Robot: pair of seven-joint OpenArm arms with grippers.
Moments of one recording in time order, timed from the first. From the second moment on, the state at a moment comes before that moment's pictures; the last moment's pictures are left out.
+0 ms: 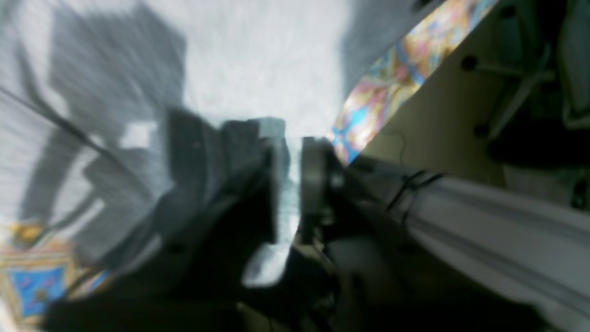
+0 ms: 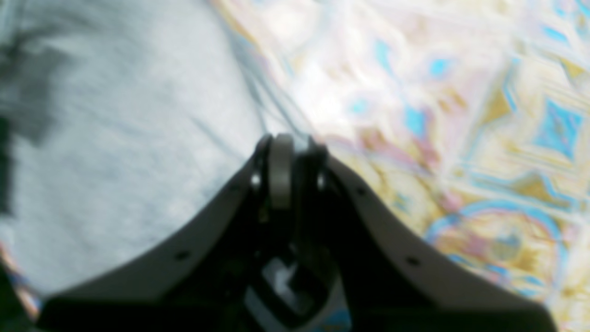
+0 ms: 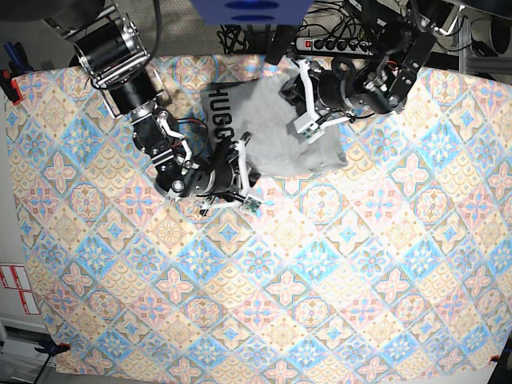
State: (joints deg) left arm 13.0 -24.3 24.8 99.7 -37.1 -19.3 58.2; right arm 13.7 9.0 -28.1 68.6 6.5 38.8 -39.2
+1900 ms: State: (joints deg) left arm 23.7 -13.4 -6.9 104.4 -8.4 -15.6 48.4; right arm 0.4 9.2 -29.5 93.5 18.2 39.0 -47.5
